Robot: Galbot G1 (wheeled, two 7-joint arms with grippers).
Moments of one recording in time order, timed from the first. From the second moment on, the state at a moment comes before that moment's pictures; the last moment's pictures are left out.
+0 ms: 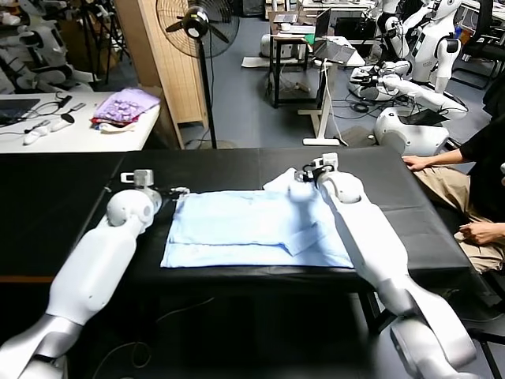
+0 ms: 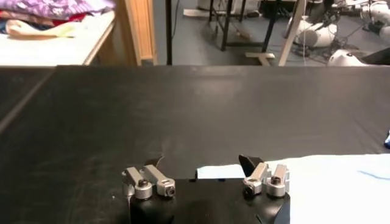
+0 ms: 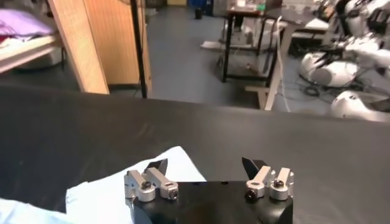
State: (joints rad) left arm 0.49 -1.06 -0.13 -1.26 -0.80 0.72 -0.19; right arm -0.24 1.39 0.12 0.81 0.37 -0.57 0.04
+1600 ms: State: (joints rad) left arm 0.66 -1.01 -0.22 -1.50 -0.78 0.62 -0.17; right arm -0.49 1.20 0.19 1.29 0.63 -0.58 0.08
